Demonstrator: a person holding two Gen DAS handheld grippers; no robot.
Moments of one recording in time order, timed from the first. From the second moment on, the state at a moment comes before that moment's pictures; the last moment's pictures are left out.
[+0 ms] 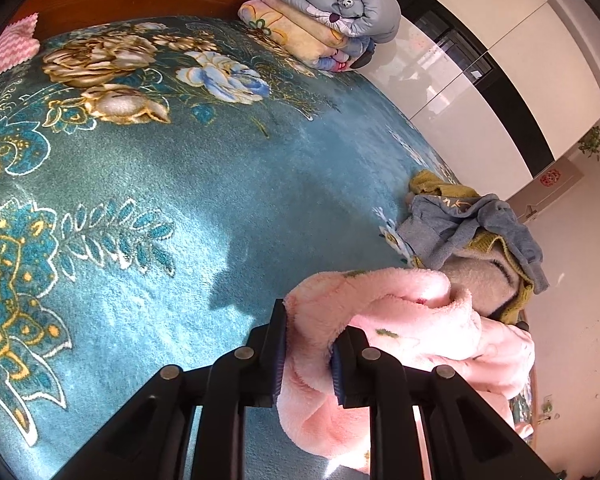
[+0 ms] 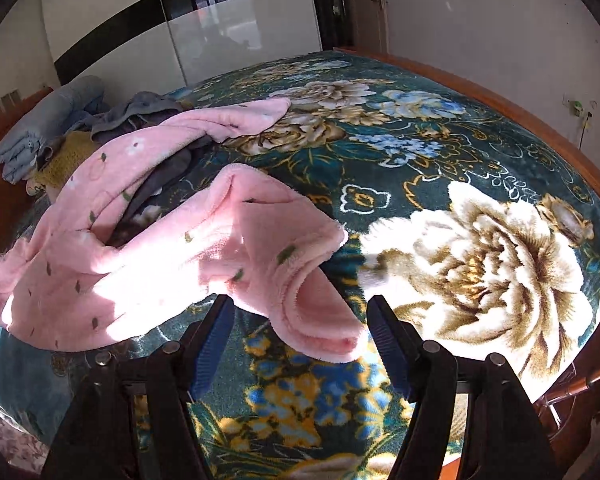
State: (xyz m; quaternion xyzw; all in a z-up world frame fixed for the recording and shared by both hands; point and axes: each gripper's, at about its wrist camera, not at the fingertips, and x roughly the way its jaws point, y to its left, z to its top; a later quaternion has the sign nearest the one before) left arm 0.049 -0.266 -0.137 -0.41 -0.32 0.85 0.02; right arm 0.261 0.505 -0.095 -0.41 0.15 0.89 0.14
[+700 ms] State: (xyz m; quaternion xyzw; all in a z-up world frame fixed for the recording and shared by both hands) left arm 0.111 -0.307 -0.077 -0.37 -0.30 0.88 0.02; right arm 0.257 0.585 0.012 -0.33 0.22 0.91 0.16
